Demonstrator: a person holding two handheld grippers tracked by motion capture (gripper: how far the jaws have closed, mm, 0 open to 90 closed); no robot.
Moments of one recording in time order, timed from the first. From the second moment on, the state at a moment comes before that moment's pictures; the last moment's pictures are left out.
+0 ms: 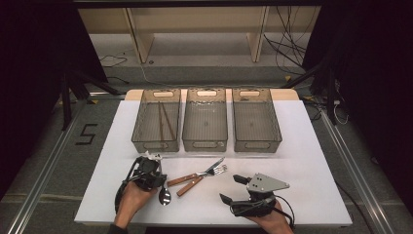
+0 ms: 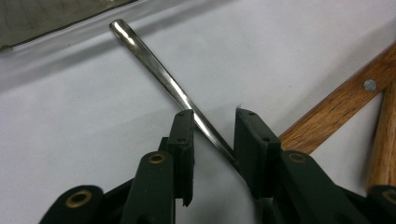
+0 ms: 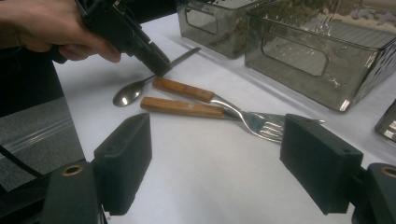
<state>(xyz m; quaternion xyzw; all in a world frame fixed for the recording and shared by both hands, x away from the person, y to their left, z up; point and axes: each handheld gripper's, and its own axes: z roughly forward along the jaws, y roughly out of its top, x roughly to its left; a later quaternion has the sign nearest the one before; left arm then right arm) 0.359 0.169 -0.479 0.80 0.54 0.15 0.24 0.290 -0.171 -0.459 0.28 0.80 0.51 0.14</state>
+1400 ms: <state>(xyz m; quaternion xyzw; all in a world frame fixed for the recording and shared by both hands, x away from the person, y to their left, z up) 0.366 0.198 -0.472 0.78 0.57 0.11 0.23 0.290 -0.172 -0.459 0.28 0.80 0.51 0.13</state>
